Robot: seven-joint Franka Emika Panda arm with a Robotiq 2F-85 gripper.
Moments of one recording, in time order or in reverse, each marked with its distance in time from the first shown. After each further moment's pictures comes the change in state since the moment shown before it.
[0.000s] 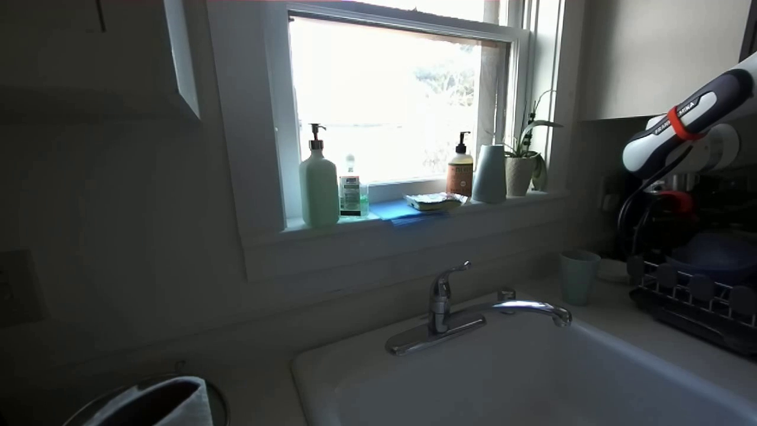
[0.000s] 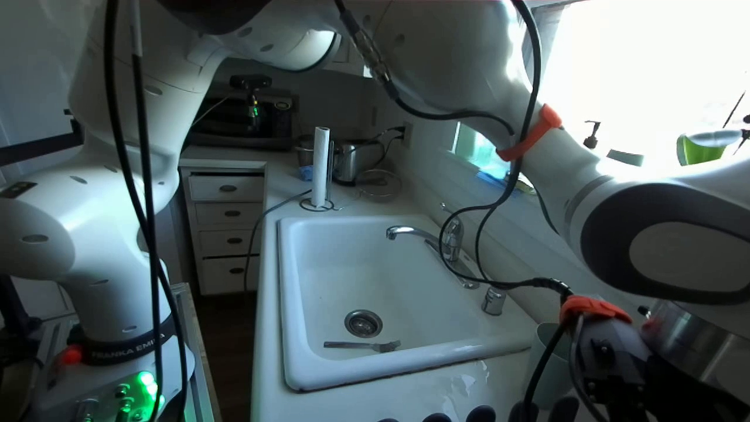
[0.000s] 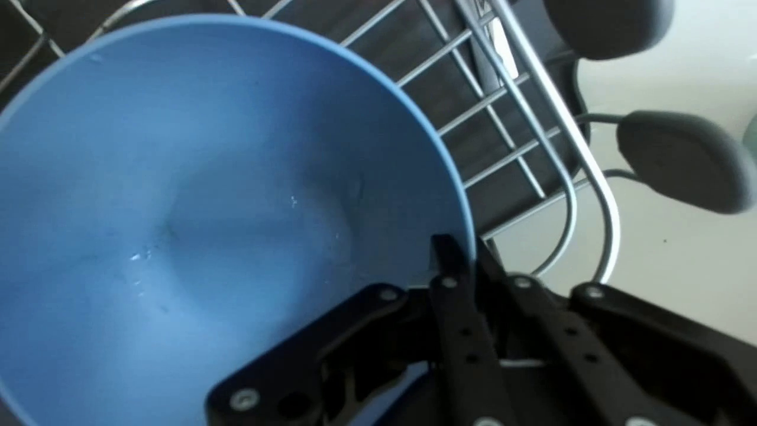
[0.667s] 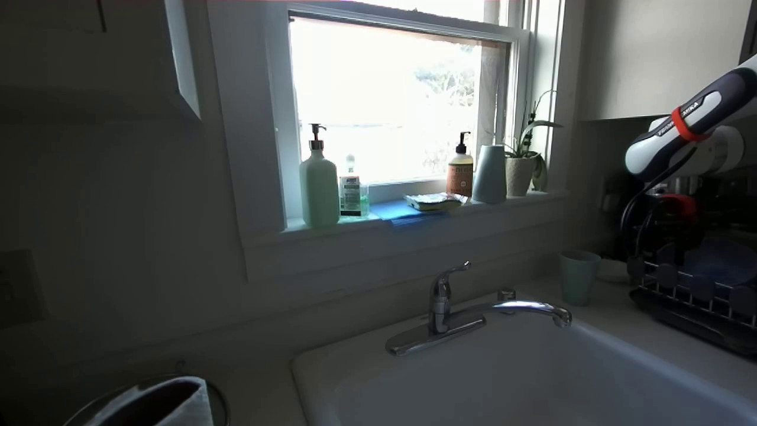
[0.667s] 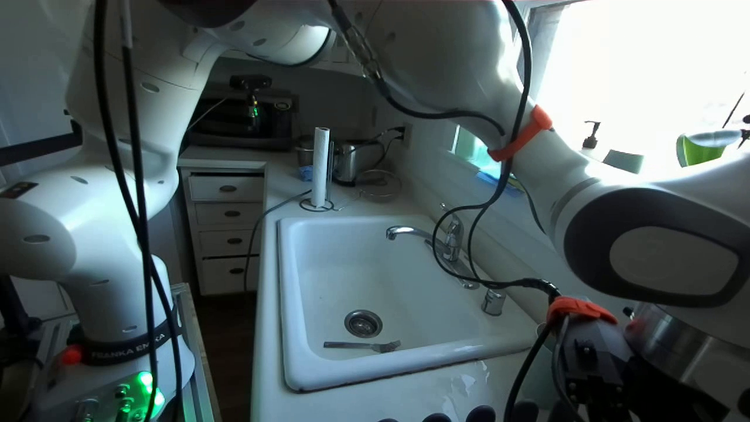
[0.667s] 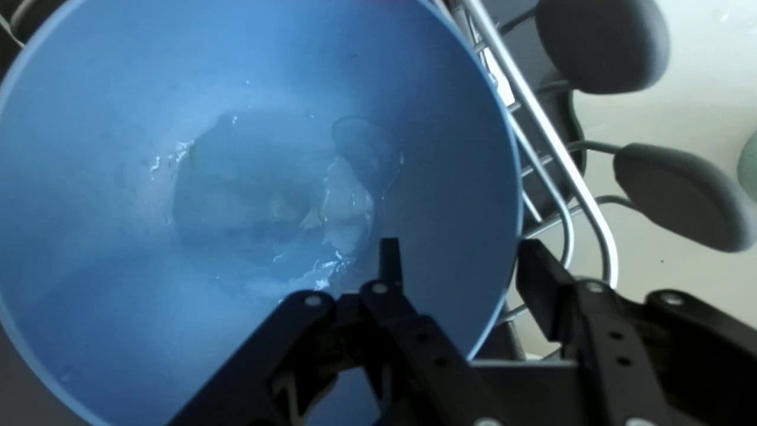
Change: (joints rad) arm 0.008 -0.022 0.000 -0.053 0.001 0.028 0.001
